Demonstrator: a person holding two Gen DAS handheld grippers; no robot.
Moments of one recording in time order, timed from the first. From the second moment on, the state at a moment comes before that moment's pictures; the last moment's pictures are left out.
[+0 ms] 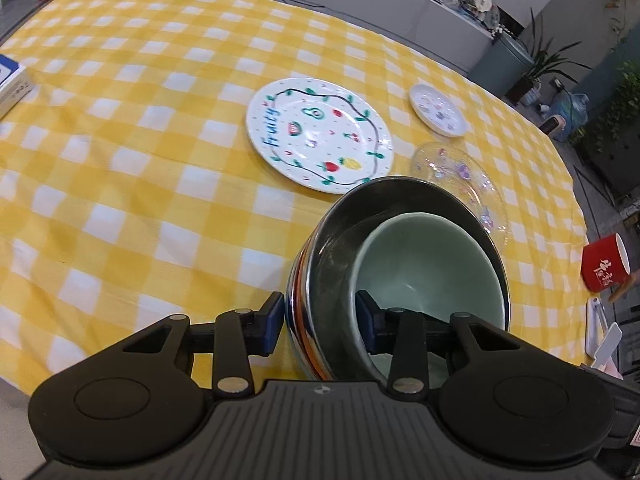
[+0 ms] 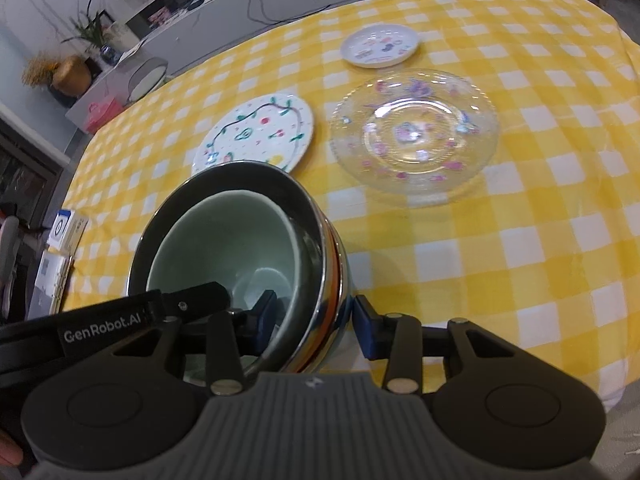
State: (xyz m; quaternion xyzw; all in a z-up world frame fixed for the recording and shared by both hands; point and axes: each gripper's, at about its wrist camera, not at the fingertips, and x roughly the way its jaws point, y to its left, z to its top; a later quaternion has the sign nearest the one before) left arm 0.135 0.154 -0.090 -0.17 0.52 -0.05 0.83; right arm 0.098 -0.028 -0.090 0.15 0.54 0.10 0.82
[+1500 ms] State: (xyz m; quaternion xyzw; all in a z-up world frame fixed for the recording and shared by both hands) left arm 0.154 0.111 0.006 -0.02 0.48 -0.11 0.87; right arm 0.127 -0.173 -0.009 0.18 0.46 0.08 0.87
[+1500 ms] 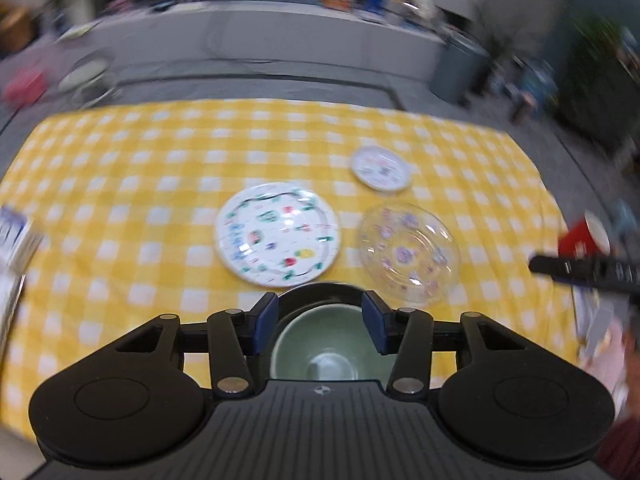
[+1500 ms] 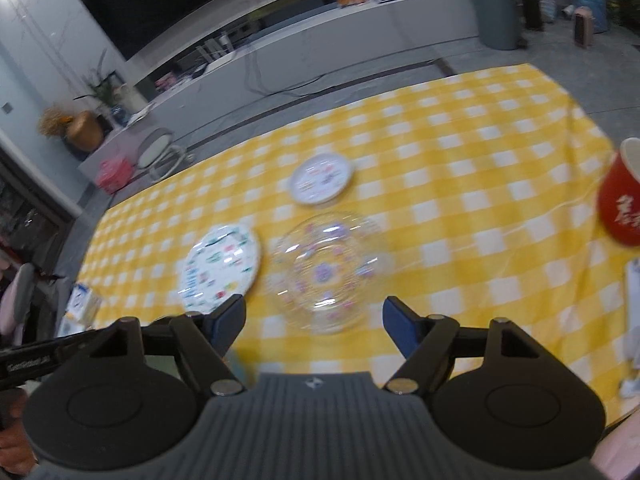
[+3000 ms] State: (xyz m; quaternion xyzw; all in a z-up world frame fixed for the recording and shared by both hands) left arm 0.301 0.227 -0.097 -0.14 0.54 -0.09 0.82; right arm 0.291 -0.072 -0.115 0.18 0.50 0.25 0.81
